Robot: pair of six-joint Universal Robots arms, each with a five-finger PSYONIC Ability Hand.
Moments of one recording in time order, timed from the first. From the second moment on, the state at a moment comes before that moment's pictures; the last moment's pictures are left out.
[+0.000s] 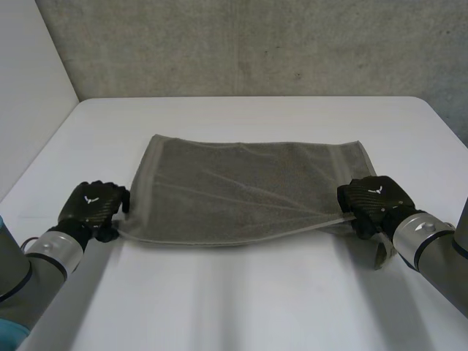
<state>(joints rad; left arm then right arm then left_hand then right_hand) 4.65 -1.89 -2.06 3.70 -1.24 3.48 1.79 -1.29 1.81 -0.10 1.31 2.73 0.84 0.84 0.83 0.83 0.65 1.34 1.34 1.35 1.34 1.17</state>
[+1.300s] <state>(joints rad) 4.76 -1.76 -2.07 3.67 -1.39 3.38 1.70 -1.25 1.72 0.19 1.36 2.37 1.18 1.22 1.22 1.22 1.02 1.33 1.34 1.34 1.34 1.17</state>
